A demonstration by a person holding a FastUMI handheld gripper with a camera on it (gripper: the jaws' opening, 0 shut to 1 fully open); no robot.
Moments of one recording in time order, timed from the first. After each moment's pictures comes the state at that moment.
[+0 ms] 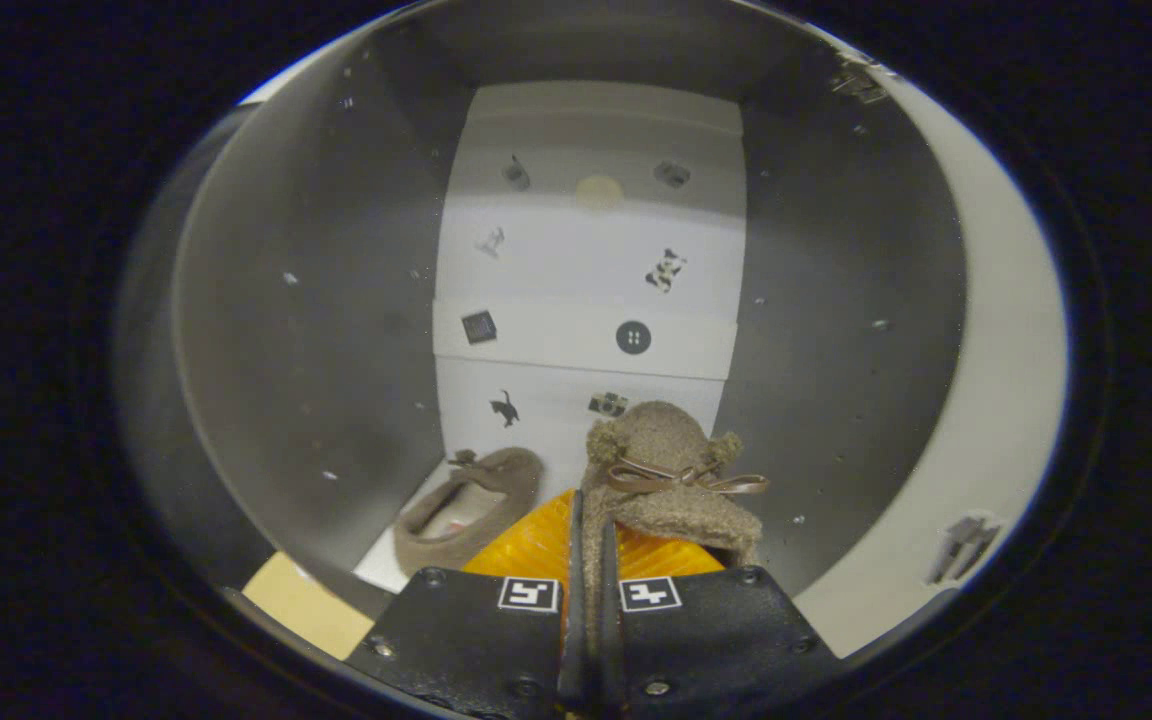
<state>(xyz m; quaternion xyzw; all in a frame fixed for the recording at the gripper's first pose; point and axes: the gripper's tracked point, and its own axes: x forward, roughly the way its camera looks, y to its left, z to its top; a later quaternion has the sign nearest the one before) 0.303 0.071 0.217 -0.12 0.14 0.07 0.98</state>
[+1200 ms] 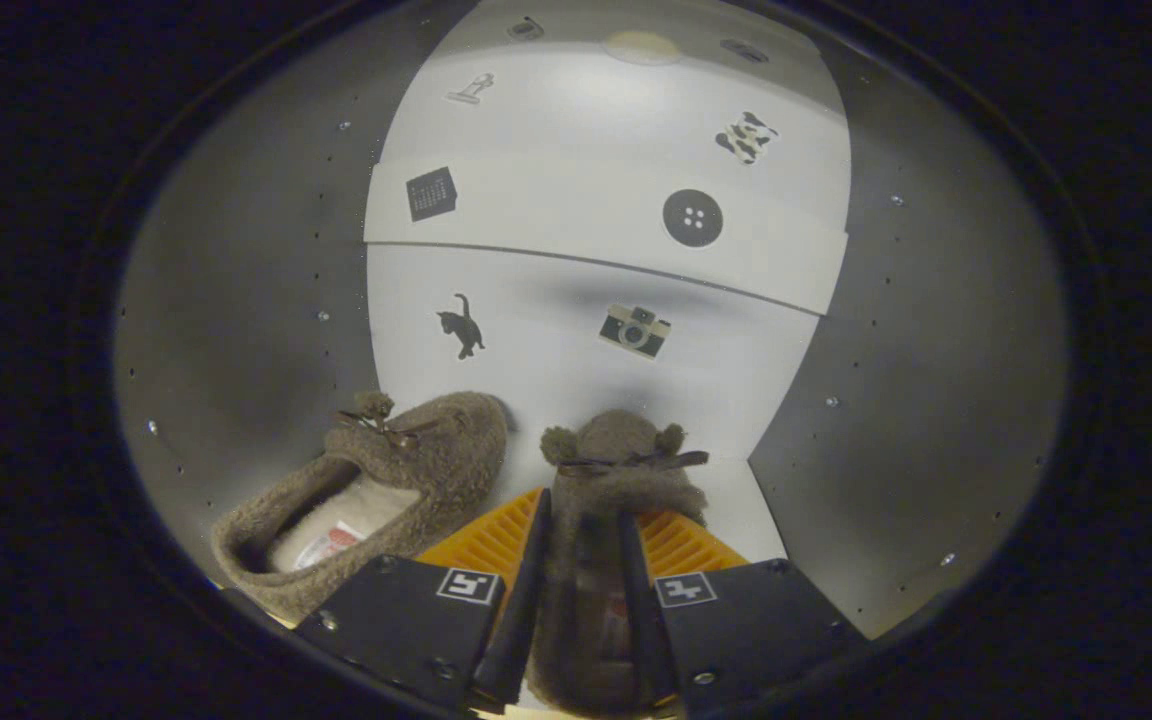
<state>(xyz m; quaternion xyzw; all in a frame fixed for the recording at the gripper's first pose) 0.393 0.072 0.154 -0.14 0.20 0.06 0.97</state>
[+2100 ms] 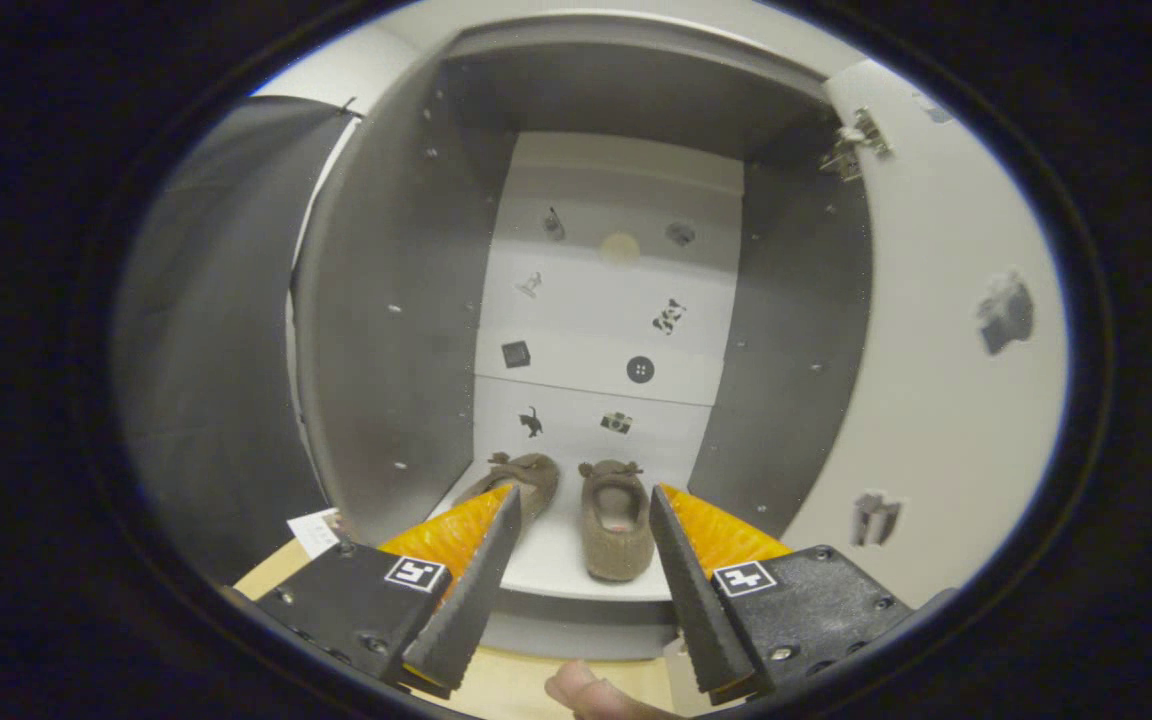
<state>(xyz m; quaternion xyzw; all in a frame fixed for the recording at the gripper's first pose) 0.142 0.091 0.267 -0.10 0.06 0.09 0.99</state>
